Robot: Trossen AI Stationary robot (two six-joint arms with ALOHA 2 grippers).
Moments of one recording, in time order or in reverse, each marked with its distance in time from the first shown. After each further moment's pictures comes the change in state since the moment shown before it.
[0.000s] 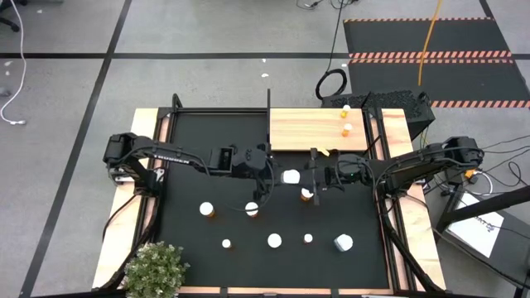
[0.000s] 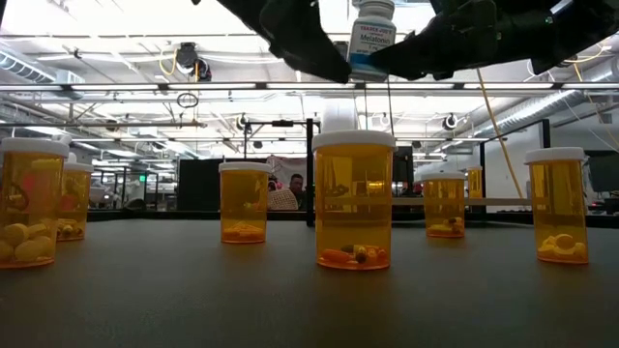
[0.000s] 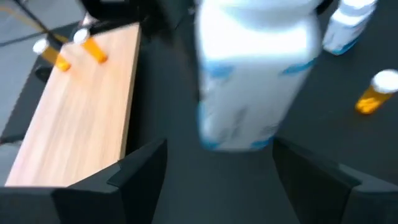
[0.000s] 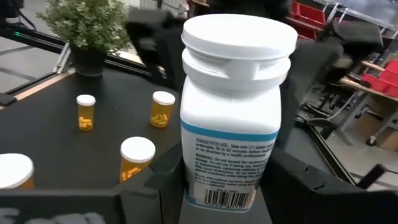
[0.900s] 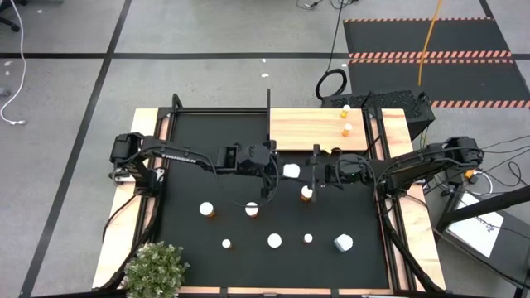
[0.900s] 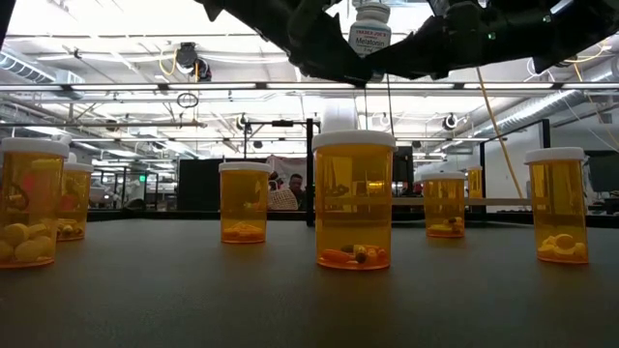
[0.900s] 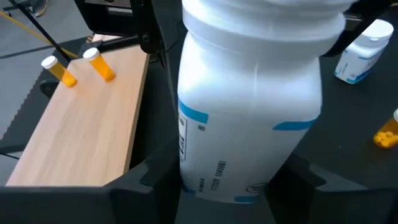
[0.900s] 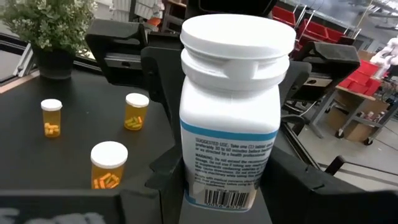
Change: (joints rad) left arm 0.034 0.058 0.002 0.138 0.022 -0.011; right arm 0.000 0.000 -0.001 0.027 0.104 -0.004
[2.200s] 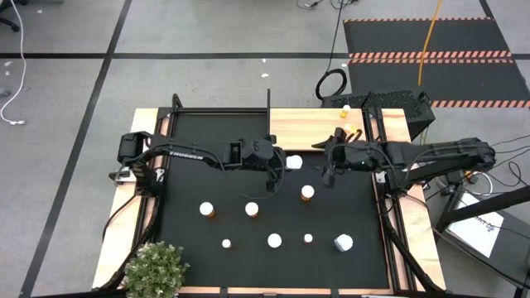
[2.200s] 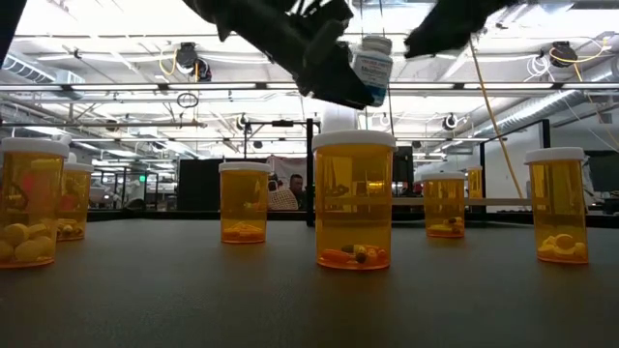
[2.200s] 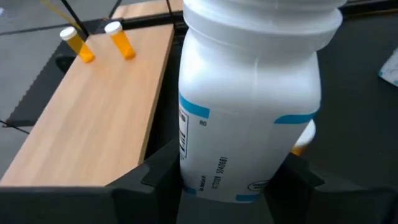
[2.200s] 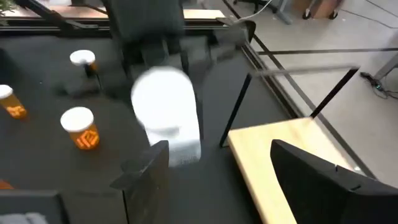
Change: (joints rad) left arm 0.059 0.061 -0.001 0.057 -0.021 -0.056; right arm 0.008 -0.224 0.431 -1.074 0.237 0.344
